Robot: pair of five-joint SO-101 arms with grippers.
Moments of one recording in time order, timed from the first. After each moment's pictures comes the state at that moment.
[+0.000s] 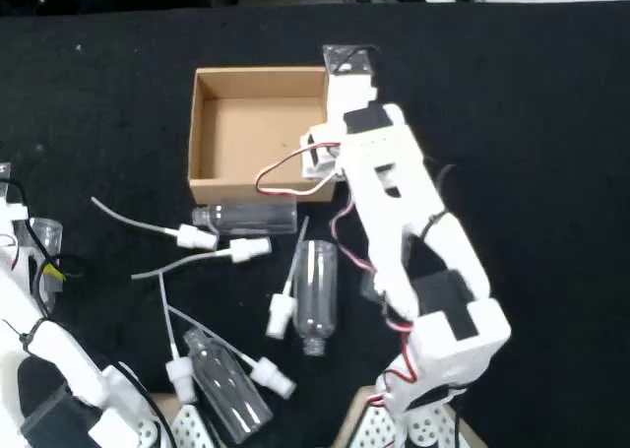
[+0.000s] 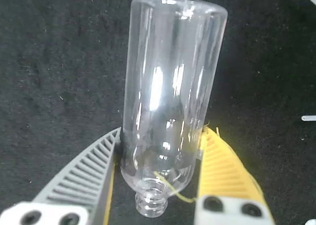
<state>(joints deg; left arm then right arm) -52.8 -26.4 41.5 64.0 -38.8 -15.8 11.2 4.4 65.4 -13.0</state>
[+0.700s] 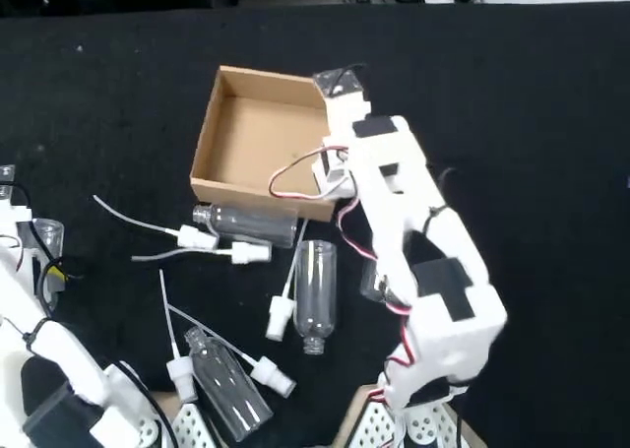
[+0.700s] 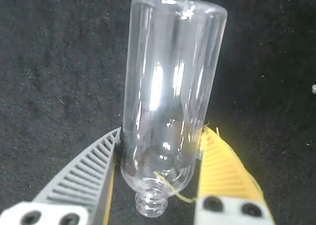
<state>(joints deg) -52.8 -26.4 43.4 61.2 -38.9 -12.6 14.8 9.6 62.8 6.2</state>
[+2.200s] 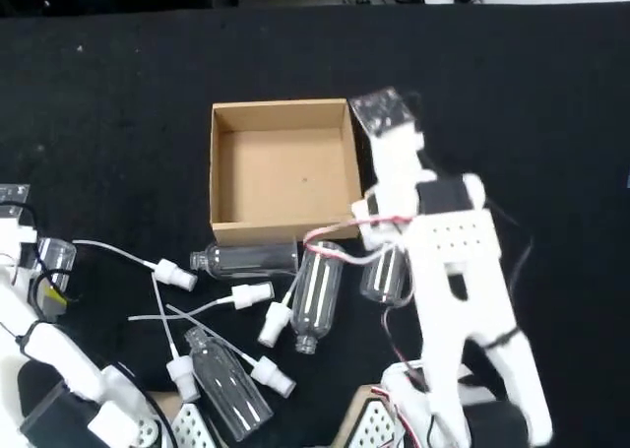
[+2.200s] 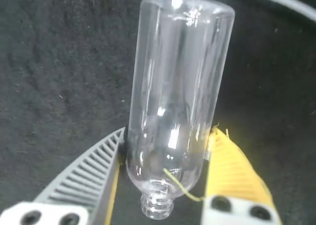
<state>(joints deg) -57.3 -25.5 45.8 60.6 -53.2 -7.2 -29.1 36.4 73.5 11.6</state>
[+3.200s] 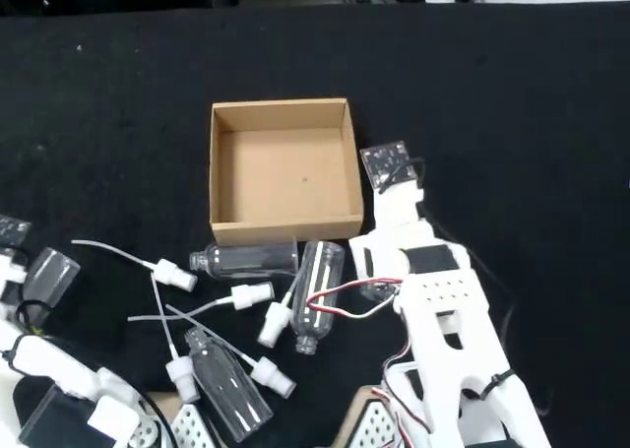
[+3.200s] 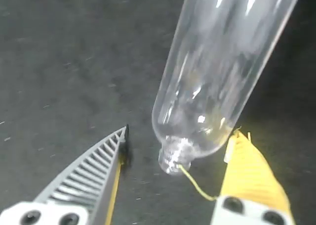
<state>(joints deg) -68.0 -25.5 51.6 45.5 -77.1 -7.1 -40.1 66.2 47.3 6.6</state>
